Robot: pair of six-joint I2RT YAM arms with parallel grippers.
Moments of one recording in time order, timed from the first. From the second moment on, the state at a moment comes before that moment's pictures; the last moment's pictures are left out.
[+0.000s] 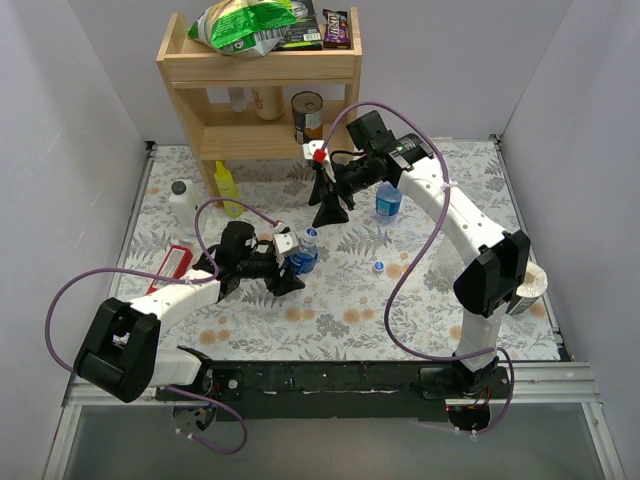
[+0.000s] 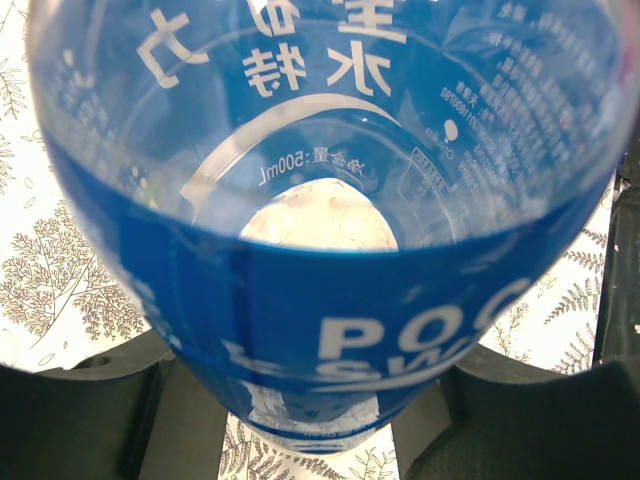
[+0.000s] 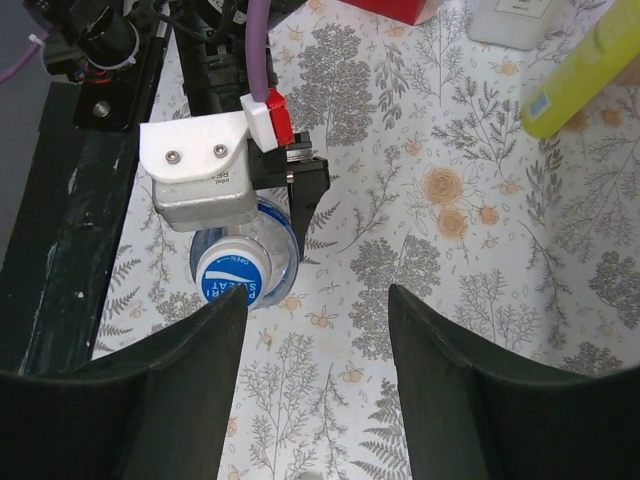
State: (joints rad) left arm -0.45 1.29 0.57 0.08 0.77 0.37; right arm 0.62 1.86 1.99 -1.02 -0.95 -0.76
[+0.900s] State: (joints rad) left arm -0.43 1.31 0.59 0.04 0.77 0.35; right arm 0.70 1.84 1.92 -1.00 -0.82 -0.79
